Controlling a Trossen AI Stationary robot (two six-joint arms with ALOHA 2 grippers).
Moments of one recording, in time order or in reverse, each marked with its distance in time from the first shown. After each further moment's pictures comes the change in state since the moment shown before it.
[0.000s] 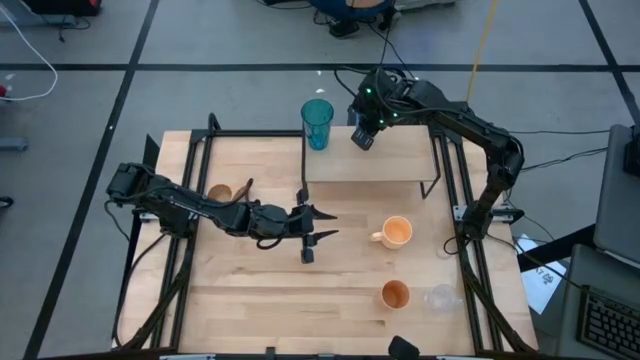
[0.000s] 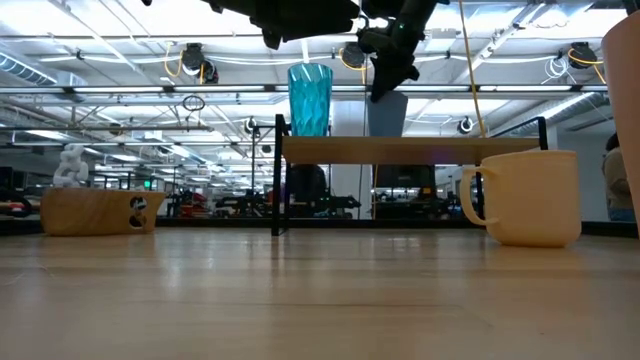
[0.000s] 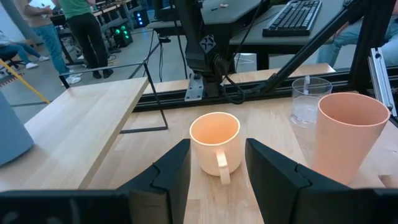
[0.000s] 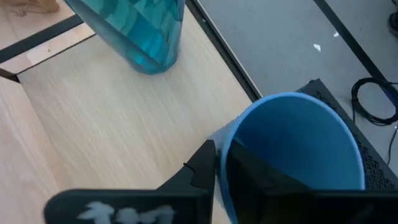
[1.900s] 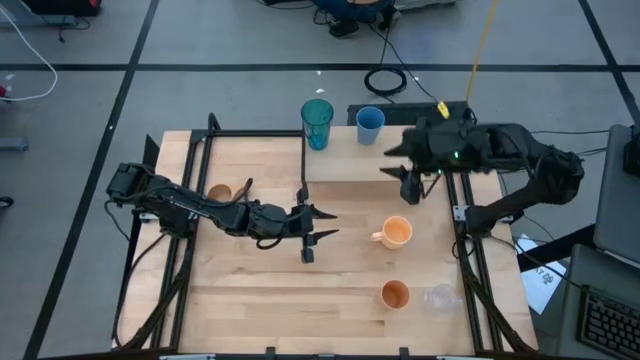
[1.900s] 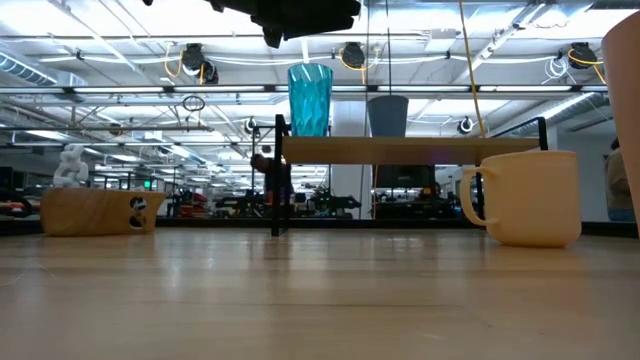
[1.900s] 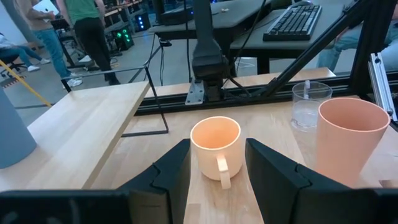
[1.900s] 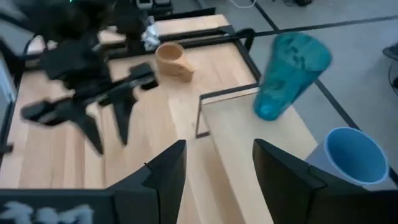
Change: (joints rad) left arm 0.001 0.000 0.000 0.016 -0.002 0.002; right arm 0.593 -0.434 -0.042 -0.032 0.254 0.187
